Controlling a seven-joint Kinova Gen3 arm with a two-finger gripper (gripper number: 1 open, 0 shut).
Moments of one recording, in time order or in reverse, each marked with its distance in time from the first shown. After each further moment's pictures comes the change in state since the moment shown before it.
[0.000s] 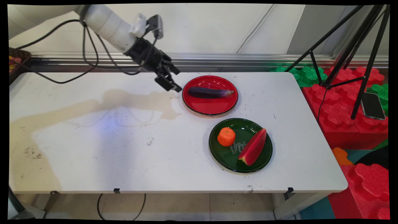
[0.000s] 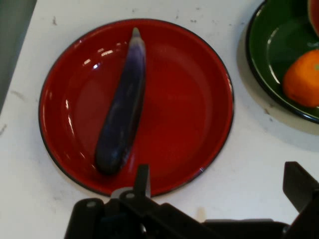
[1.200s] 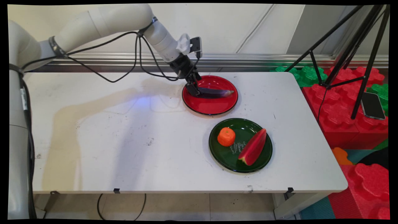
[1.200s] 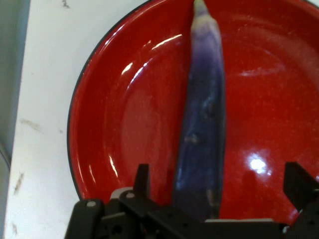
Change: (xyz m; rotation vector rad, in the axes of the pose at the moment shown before) arm 0.036 -0.072 0.149 0.012 -0.149 0.120
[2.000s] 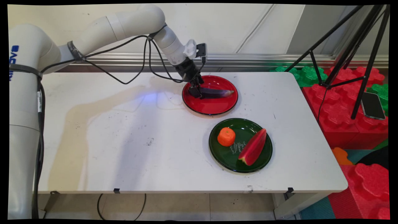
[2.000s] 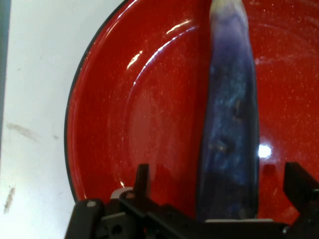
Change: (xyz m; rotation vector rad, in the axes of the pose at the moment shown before) arm 0.003 -0.021 0.038 -0.033 -0.047 0.021
